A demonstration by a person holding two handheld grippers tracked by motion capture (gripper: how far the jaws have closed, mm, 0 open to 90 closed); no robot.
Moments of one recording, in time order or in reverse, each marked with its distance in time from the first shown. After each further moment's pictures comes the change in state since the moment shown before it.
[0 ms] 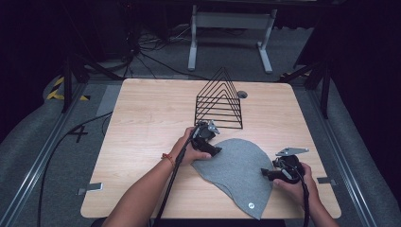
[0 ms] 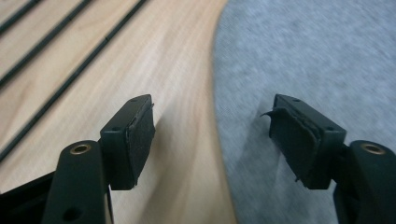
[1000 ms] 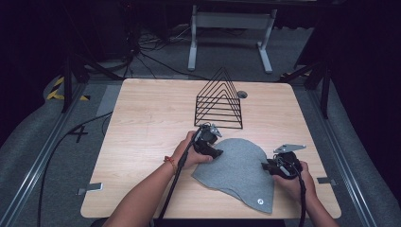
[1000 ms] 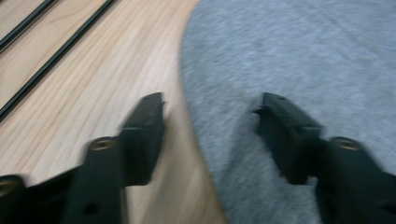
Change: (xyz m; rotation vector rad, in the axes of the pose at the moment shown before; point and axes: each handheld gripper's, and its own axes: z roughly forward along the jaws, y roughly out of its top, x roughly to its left) left arm -0.018 -0.001 -0.005 0.021 -0.058 0.009; right arm -0.003 0.010 0.007 -0.019 0.029 -0.028
